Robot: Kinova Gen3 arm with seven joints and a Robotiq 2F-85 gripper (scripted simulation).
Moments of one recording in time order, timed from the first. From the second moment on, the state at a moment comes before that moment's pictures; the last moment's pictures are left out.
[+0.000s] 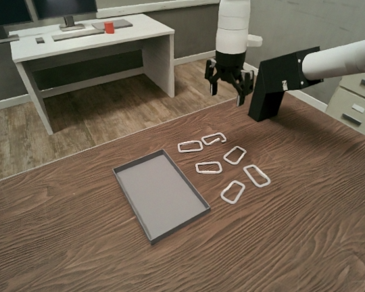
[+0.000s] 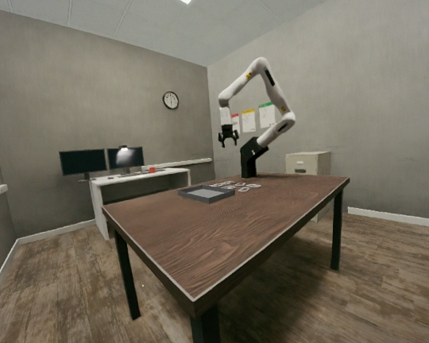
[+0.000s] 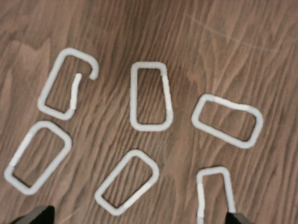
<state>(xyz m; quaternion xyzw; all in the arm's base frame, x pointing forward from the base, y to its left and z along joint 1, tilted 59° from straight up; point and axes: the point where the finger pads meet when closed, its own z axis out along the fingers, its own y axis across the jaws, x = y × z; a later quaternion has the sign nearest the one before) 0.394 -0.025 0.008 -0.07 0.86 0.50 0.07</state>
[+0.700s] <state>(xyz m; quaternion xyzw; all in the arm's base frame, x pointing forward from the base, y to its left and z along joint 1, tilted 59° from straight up) 0.414 -0.051 0.020 -0.22 0.84 0.47 0.15</state>
